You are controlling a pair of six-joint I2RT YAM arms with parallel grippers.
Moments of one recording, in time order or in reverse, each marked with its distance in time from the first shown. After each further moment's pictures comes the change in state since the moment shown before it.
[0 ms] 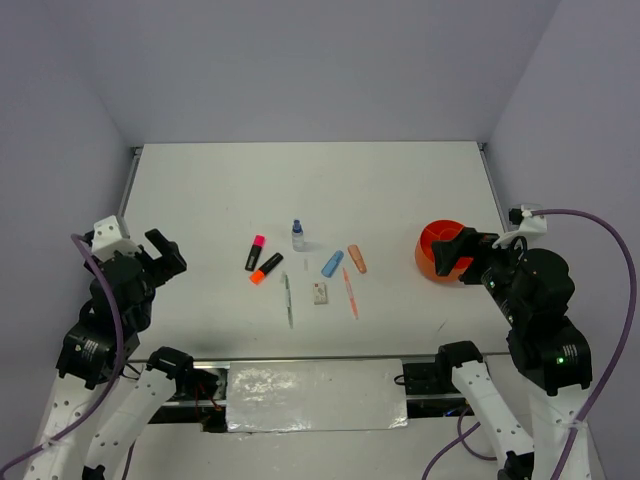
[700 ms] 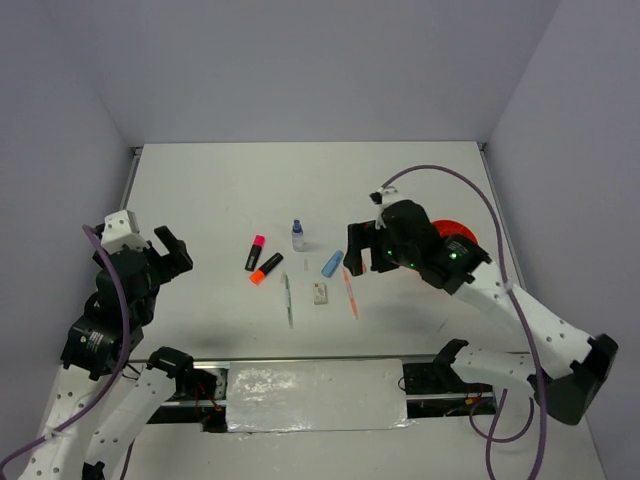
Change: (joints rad) left arm -0.001 0.043 -0.003 0.022 0.057 0.025; right arm 0.557 0.506 -0.058 0.134 0.087 0.129
